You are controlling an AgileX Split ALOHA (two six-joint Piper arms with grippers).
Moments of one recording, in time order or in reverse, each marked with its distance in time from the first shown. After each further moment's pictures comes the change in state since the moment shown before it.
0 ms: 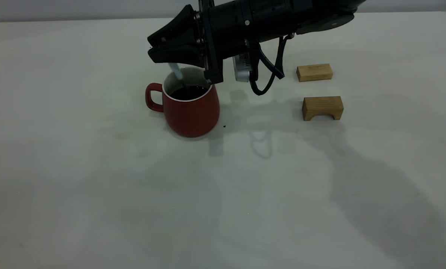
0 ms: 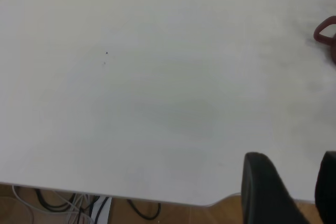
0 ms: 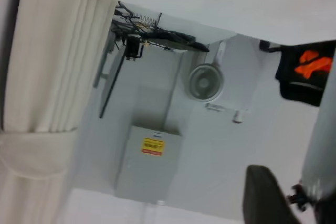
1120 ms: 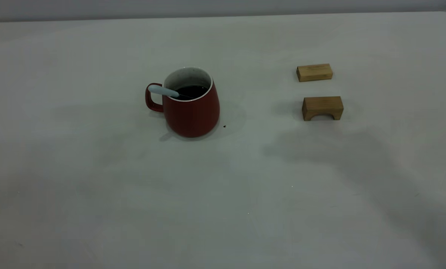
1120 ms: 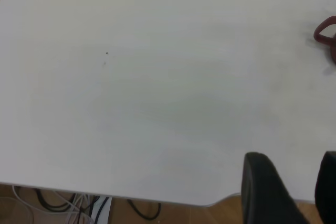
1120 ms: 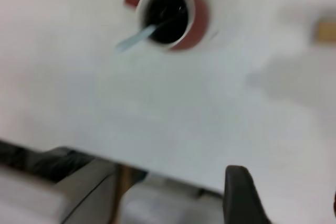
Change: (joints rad) left arm 0.000 0.000 0.000 0.000 0.000 0.000; right arm -0.036 -0.944 0.011 -1.494 0.183 -0.154
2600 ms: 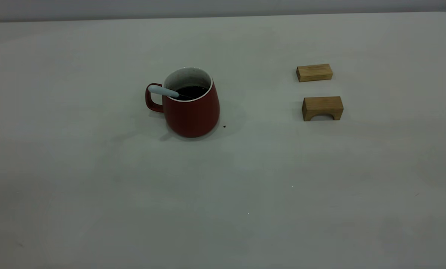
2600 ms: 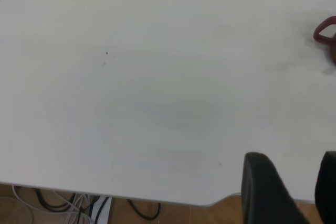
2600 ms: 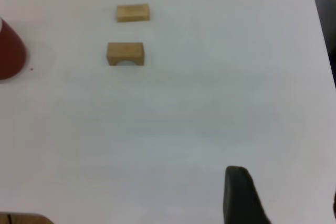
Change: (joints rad) left arm 0.000 0.000 0.000 0.000 0.000 0.000; right arm -0.387 -1.597 1.155 -0.185 -0.088 -0.242
